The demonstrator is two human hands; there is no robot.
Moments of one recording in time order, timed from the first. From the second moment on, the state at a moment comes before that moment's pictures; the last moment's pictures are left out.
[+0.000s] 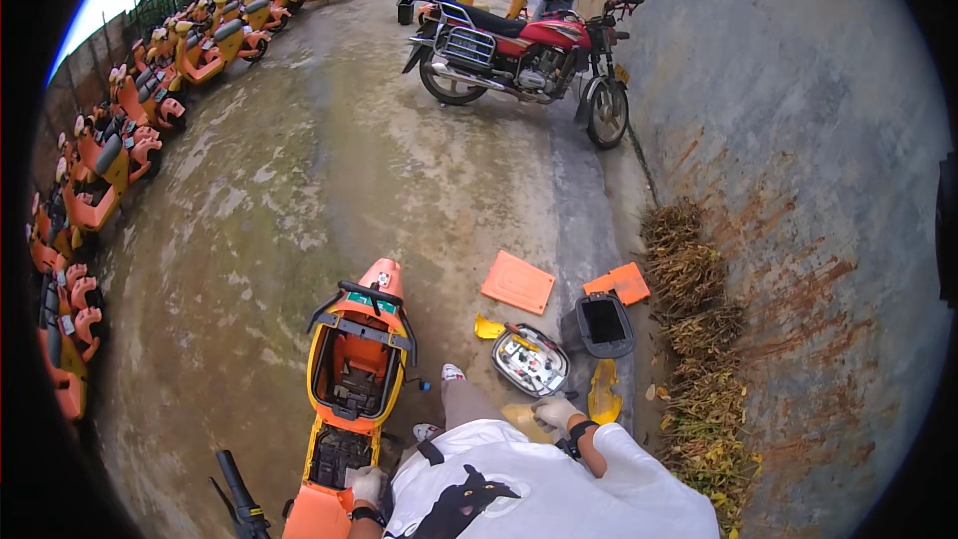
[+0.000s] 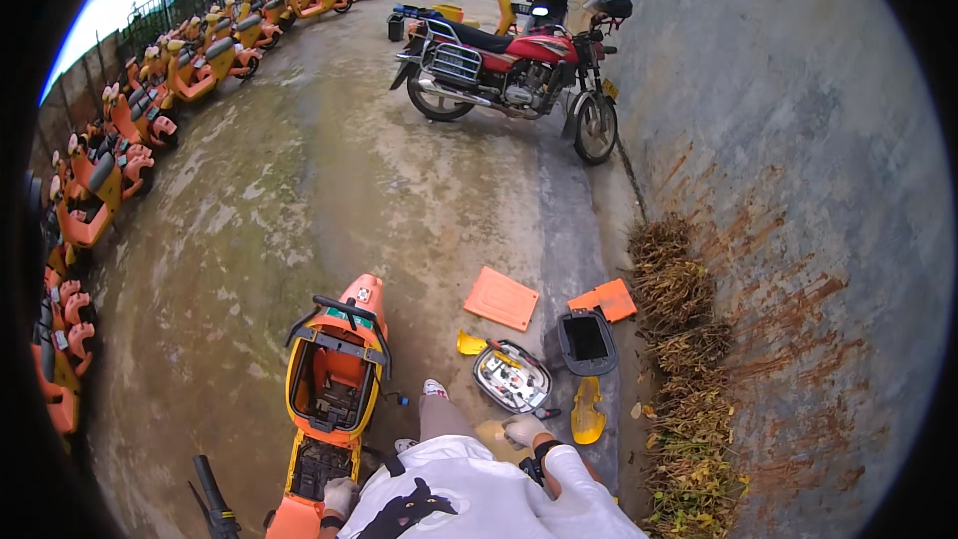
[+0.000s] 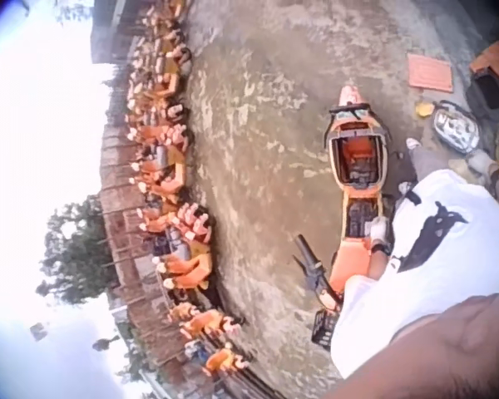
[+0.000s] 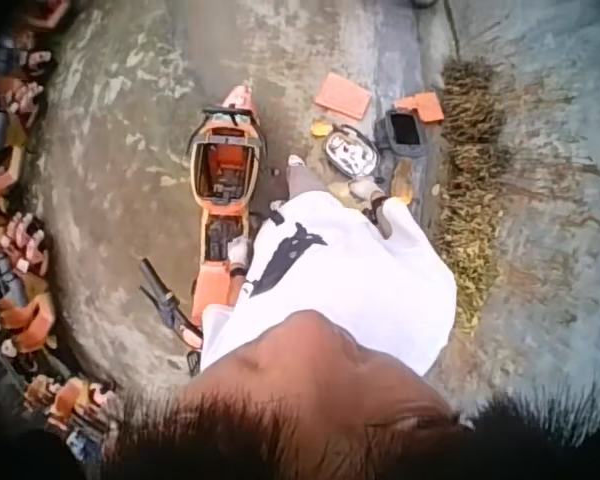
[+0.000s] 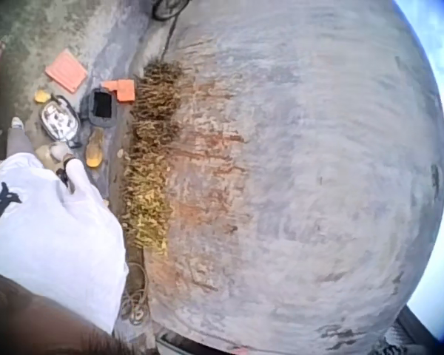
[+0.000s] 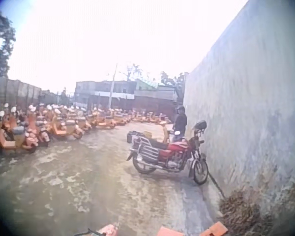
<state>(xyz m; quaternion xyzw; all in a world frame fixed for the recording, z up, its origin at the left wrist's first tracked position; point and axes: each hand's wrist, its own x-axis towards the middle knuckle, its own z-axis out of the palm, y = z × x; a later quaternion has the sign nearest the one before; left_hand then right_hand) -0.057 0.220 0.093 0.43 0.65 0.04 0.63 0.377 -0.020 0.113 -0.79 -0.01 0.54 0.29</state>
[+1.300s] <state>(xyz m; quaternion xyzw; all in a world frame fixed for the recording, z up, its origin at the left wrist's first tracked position) -0.088 0.184 0.032 0.35 0.71 0.01 0.61 0.387 0.052 0.156 -0.82 -0.30 0.48 -0.01</state>
